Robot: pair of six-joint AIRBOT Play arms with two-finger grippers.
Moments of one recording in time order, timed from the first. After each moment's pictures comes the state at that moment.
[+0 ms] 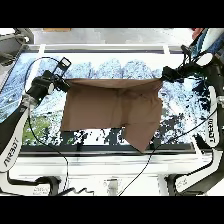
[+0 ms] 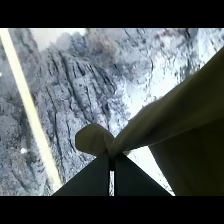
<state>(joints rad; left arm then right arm) -0.12 -1.55 1.34 1.91 -0.51 -1.17 -0.16 -1.75 1.86 -1.10 1.28 1.49</state>
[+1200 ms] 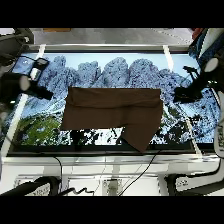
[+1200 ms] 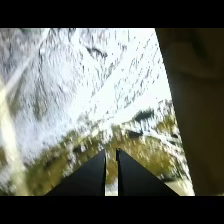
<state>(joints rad) 0.00 -1.25 1.34 1.73 -1.15 -1.24 -0.25 -1.56 1.63 -1.39 1.70 1.42</state>
